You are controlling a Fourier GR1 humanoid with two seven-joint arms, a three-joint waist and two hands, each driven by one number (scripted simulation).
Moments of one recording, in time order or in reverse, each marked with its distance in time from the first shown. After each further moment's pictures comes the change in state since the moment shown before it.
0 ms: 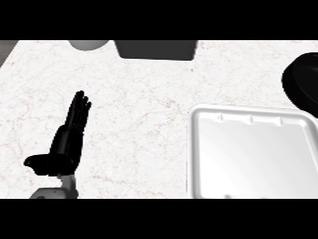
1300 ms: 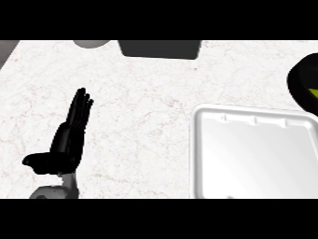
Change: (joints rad) left arm -0.013 -0.005 -0.011 -0.026 0.000 0.000 0.024; right arm -0.279 -0.035 -0.281 0.603 -0.199 0.308 -0.034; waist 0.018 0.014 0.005
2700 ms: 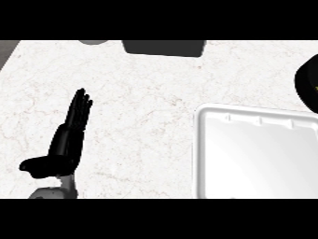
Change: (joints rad) left arm 0.011 0.009 -0.003 -0.005 0.011 -0.022 -0.033; right arm 0.108 -0.174 -0.205 -0.004 -0.209 0.077 0.085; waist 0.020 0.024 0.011
